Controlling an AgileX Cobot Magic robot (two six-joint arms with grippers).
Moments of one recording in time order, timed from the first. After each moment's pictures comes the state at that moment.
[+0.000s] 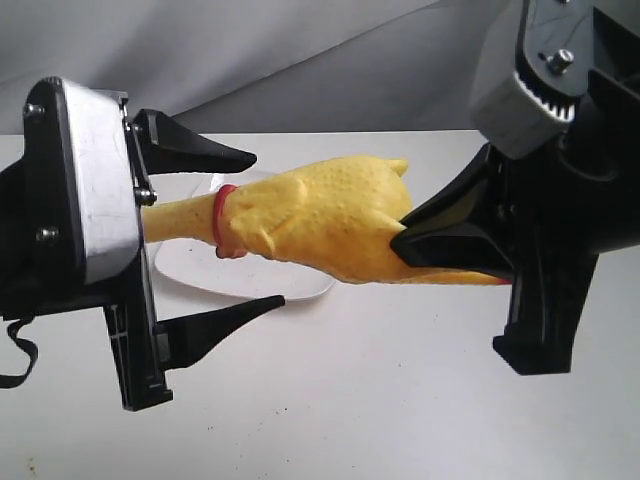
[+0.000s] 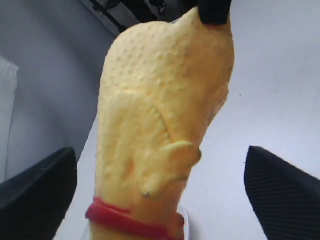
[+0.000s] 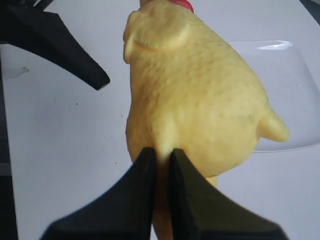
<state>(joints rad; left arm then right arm) -0.47 1.12 -0.66 1.73 -0.41 -0.91 0.55 1.12 -0.99 0.56 0.87 -0.94</state>
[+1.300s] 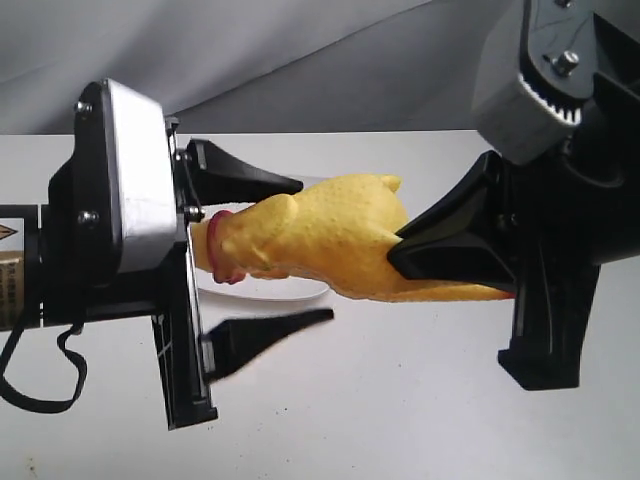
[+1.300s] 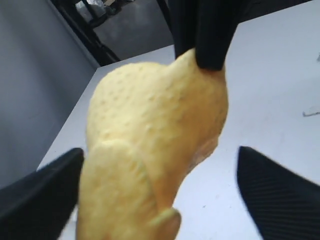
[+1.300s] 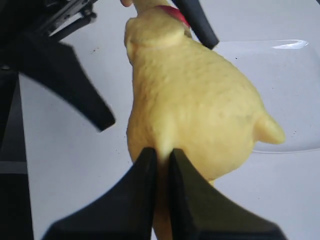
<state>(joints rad) -0.49 1.21 -0.66 1.49 -0.52 -0.83 0.55 1.12 -0.99 0.59 0.90 -0.94</state>
